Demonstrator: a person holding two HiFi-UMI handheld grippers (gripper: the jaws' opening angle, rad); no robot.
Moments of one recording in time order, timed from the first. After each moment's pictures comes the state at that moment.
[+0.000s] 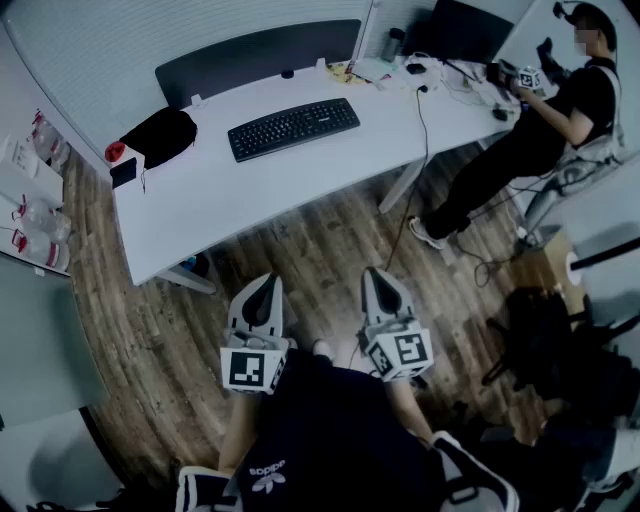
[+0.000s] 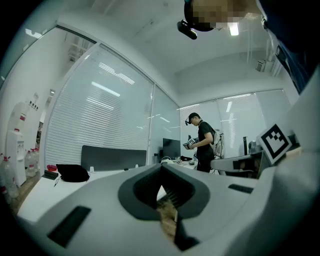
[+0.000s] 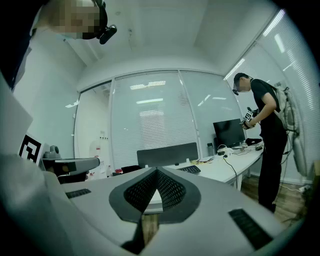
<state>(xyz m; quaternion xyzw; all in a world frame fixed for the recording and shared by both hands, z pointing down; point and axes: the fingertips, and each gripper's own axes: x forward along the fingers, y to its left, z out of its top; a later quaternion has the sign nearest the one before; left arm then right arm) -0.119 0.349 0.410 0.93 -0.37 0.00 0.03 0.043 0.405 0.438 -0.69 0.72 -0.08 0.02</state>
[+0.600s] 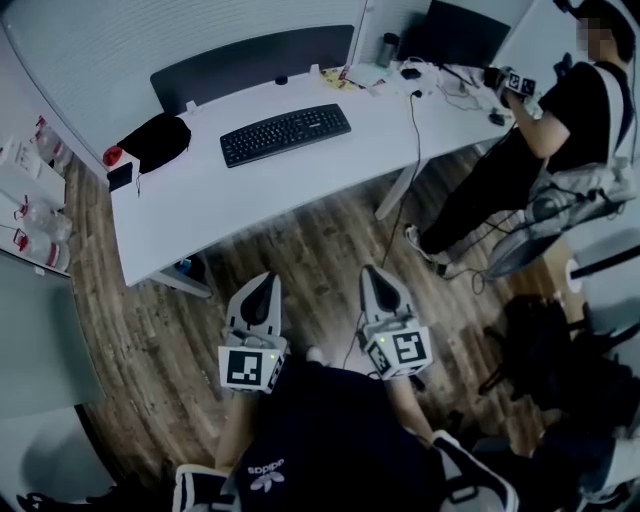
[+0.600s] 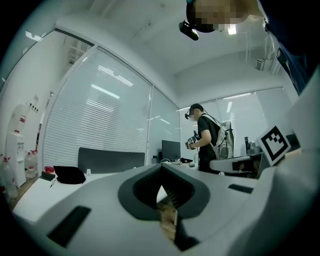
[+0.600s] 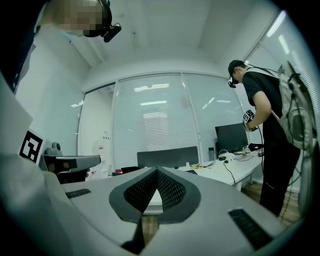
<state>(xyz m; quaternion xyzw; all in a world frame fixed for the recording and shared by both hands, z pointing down) -0.078 0.362 0.403 0.93 -0.38 -0.01 0.02 0.082 0.413 0.433 -0.68 0.73 -0.05 0.01</state>
